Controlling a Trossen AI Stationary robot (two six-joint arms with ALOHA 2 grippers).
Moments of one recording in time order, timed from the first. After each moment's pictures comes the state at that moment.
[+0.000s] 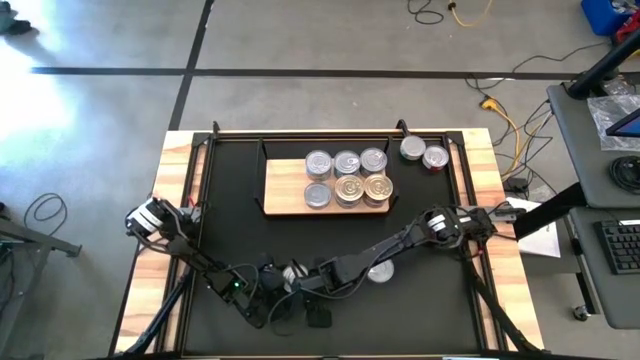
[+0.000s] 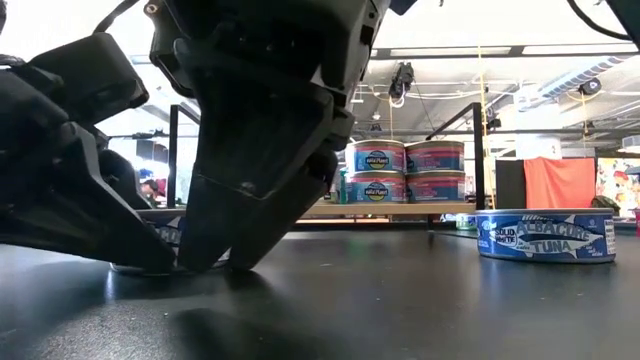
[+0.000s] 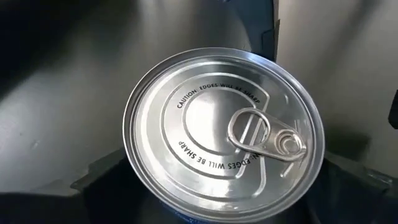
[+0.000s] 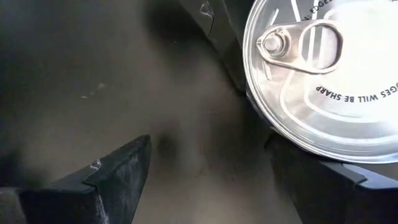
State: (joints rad) left arm -0.72 1.86 0.73 0.25 -0.79 -0.81; right arm 0.33 2.37 1.89 -0.62 -0.04 0.37
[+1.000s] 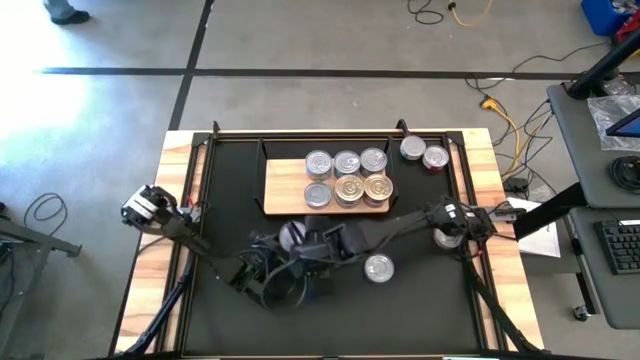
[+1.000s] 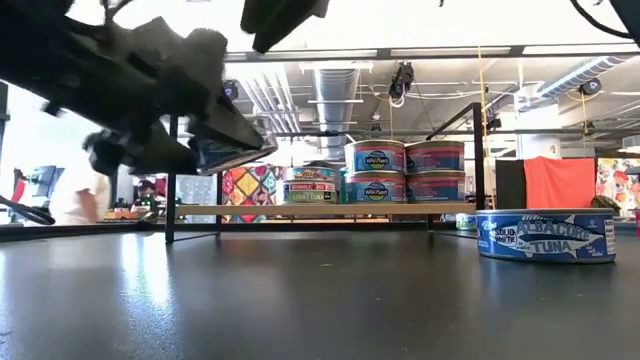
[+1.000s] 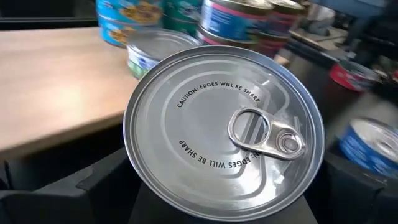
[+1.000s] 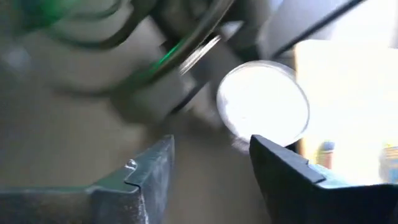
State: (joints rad) left arm -0.59 1.76 0.82 -0.14 -1.18 -1.32; right arm 0.29 2.26 2.34 -1.18 0.28 0.17
